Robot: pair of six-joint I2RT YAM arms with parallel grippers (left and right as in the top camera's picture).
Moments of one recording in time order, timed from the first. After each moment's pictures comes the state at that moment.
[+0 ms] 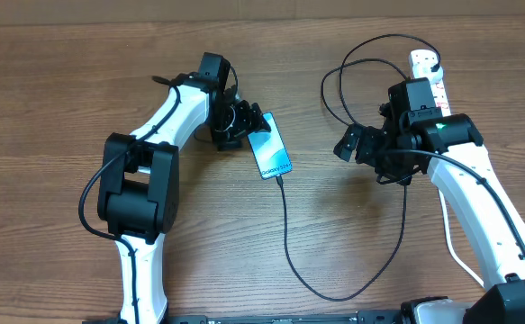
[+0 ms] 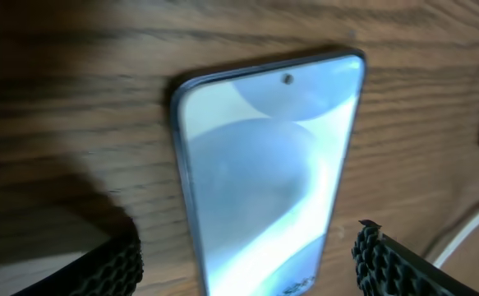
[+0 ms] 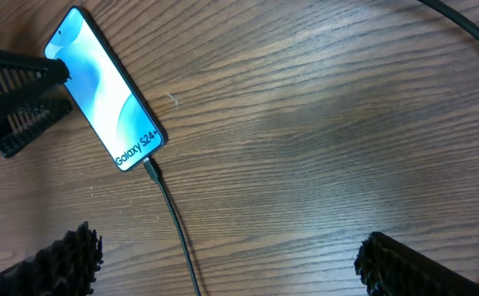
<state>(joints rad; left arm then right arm) -0.25 2.23 1.65 -0.81 0.49 -0.56 0.16 1.50 1.22 -1.00 -0.25 0.51</state>
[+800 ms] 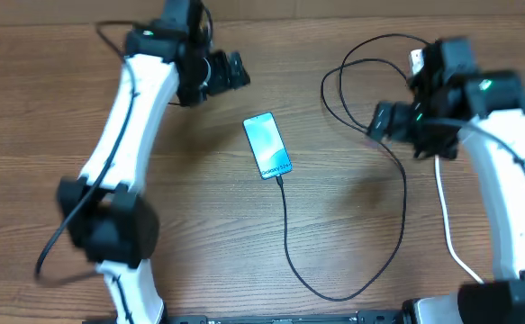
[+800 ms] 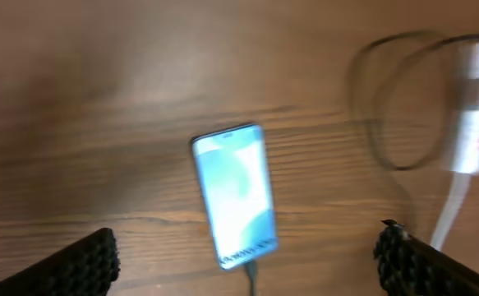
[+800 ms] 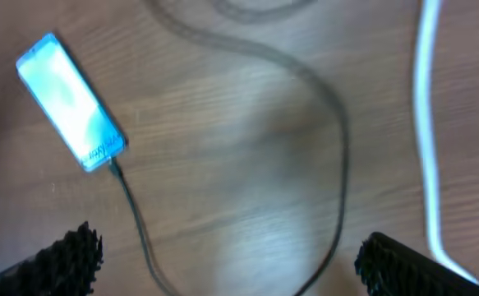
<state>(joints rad) -0.21 2.00 2.01 -1.14 0.29 -0.45 0.07 1.62 1.70 -1.43 -0.09 0.32</state>
